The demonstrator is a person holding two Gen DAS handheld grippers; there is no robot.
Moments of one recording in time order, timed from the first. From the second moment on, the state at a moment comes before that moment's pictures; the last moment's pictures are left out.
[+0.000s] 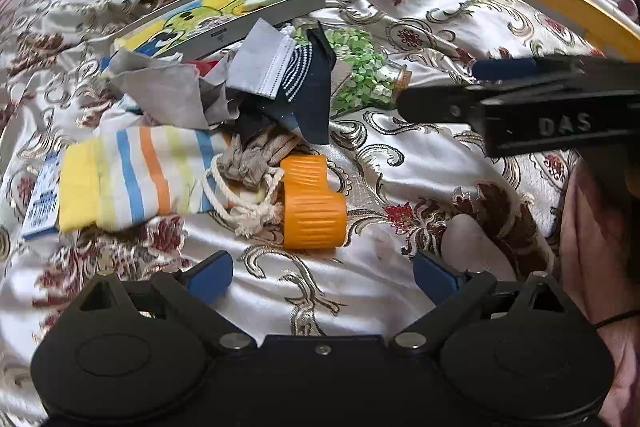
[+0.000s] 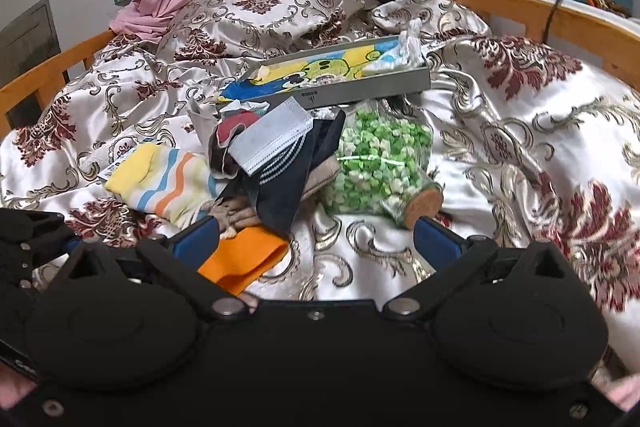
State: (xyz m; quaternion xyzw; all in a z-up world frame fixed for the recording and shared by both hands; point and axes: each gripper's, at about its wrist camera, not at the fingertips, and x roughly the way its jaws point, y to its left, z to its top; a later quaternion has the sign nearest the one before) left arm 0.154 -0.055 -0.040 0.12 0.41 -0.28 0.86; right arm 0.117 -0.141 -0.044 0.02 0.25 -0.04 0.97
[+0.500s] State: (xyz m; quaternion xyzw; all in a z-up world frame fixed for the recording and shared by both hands) left arm 0.160 -0.073 -0.046 0.29 0.28 -0.40 0.82; right arm 0.164 -0.128 -0.044 -0.09 0.22 0.02 0.97
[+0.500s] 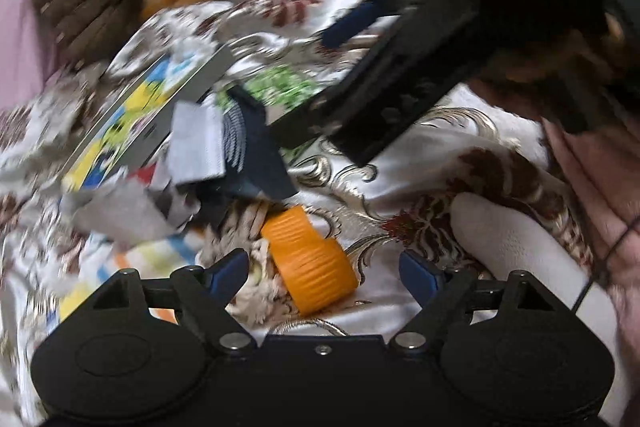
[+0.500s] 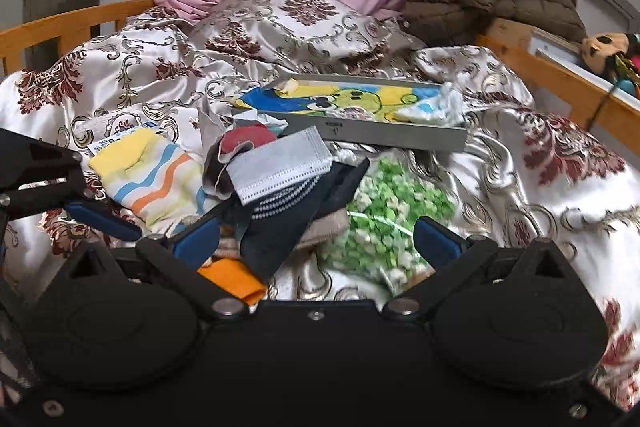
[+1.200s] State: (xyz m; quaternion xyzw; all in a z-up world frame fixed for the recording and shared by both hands) left arm 0.184 -0.070 -0.068 0.35 0.26 -0.49 0.75; right arm 0.213 -0.125 -0.058 -0.13 0.22 0.03 0.97
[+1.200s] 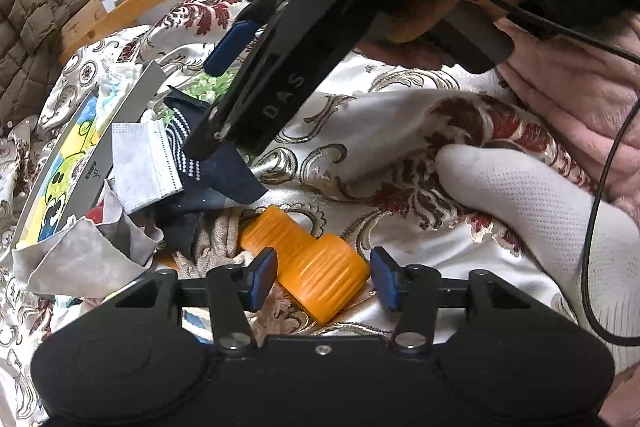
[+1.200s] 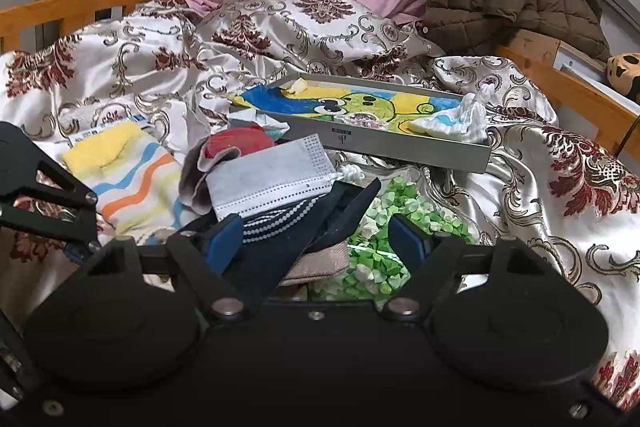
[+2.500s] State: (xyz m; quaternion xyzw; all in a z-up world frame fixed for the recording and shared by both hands) left arm 0.165 -0.068 -0.043 0.32 0.23 -0.44 0.81; right arm 0.209 -0.117 -0.060 -0.24 0.19 0.03 0.95
